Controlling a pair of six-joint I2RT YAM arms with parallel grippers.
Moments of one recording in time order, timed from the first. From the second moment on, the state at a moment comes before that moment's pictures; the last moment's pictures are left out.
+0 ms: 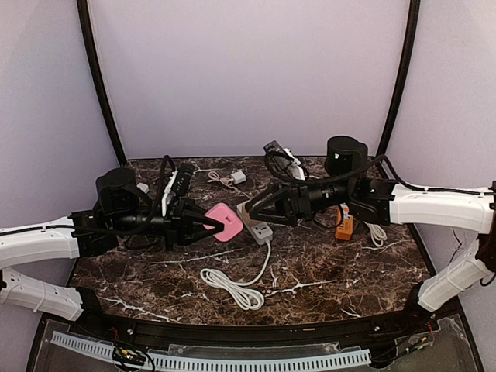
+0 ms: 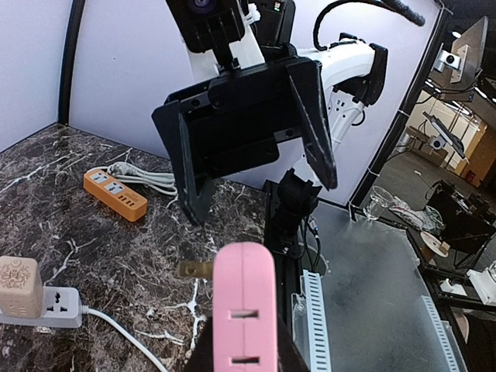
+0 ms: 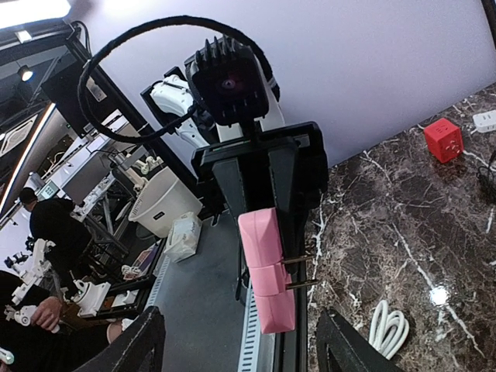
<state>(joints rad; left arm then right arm) -0.88 1.05 0.69 0.23 0.62 -0.25 0.89 1.38 1.00 0.26 -0.90 0.49</state>
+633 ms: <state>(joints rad) -0.88 1.08 0.70 0.22 0.65 -0.27 0.95 1.42 1.06 0.26 -0.91 0.52</state>
